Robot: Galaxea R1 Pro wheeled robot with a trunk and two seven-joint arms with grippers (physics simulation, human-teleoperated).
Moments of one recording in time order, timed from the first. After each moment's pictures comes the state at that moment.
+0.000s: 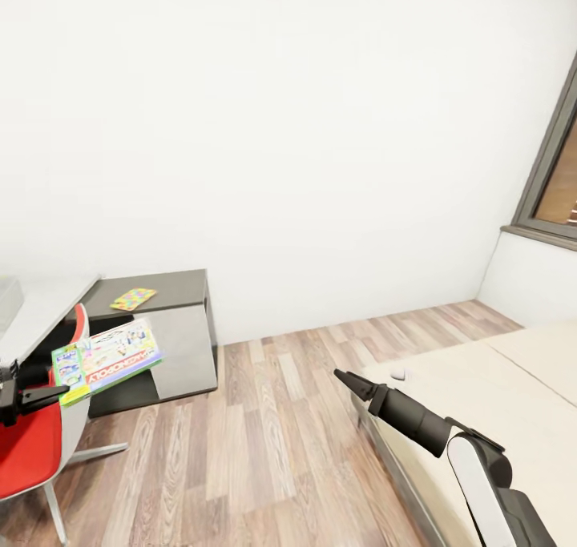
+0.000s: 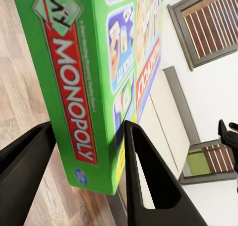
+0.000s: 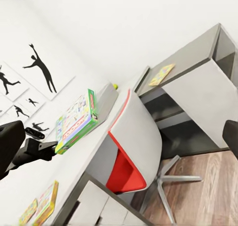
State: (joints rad) left arm -0.72 0.79 0.12 -0.42 0.21 0.79 -1.57; right arm -0.22 -0.05 -0.08 -1.54 -0.66 0.69 0.72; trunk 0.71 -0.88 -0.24
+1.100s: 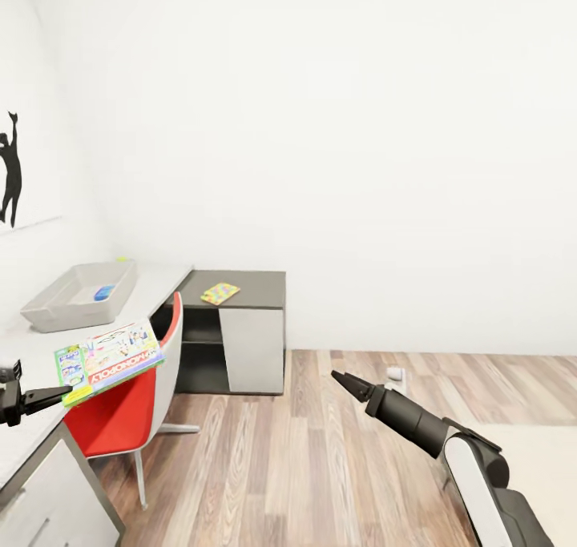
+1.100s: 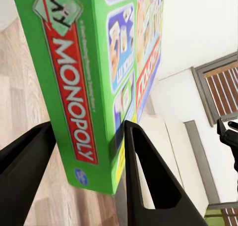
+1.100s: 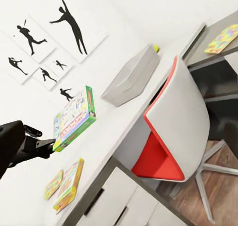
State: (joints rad) left arm -0.72 0.78 0.12 -0.41 0.22 0.78 -1.57; right arm -0.22 -0.04 -0.08 -1.54 -0.64 0.69 0.72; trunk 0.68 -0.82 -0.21
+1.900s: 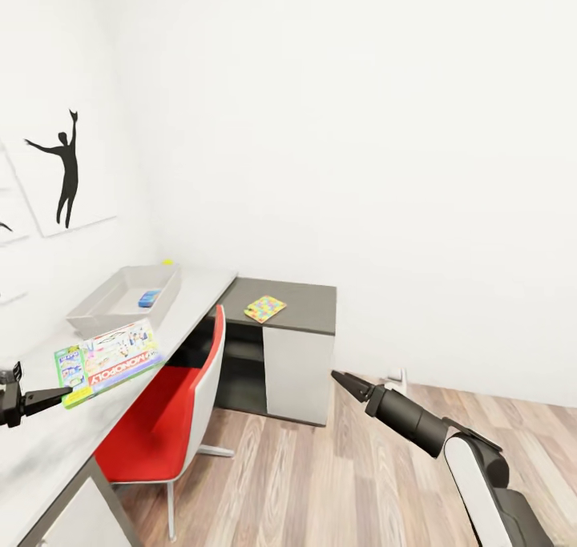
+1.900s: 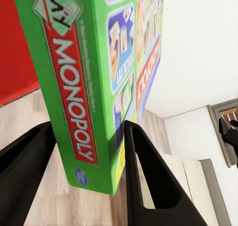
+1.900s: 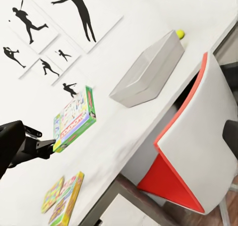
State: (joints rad) left arm -0.72 0.77 0.12 -0.40 0.22 0.76 -1.57; right arm -0.22 -0.04 -0.08 -1.54 -0.63 0.69 0.72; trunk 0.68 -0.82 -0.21
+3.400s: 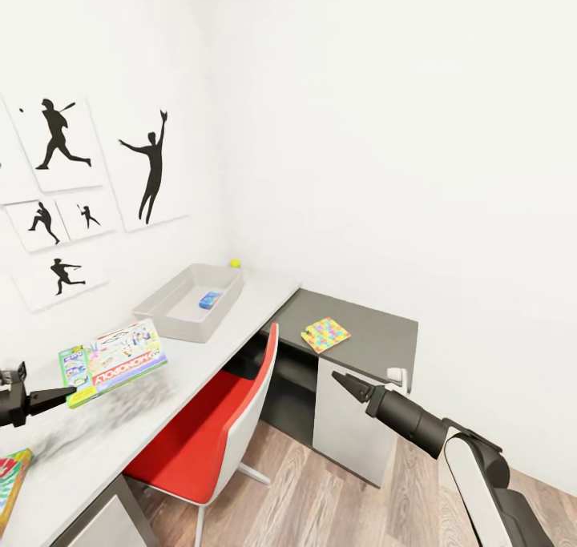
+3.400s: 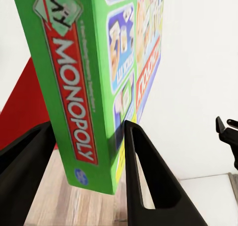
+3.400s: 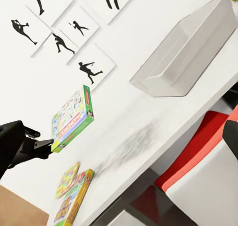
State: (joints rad) left arm -0.72 0.76 0.12 -0.40 0.22 0.75 -1.57; right arm -0.22 -0.04 -0.08 -1.53 -0.63 0.69 0.72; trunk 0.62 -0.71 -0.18
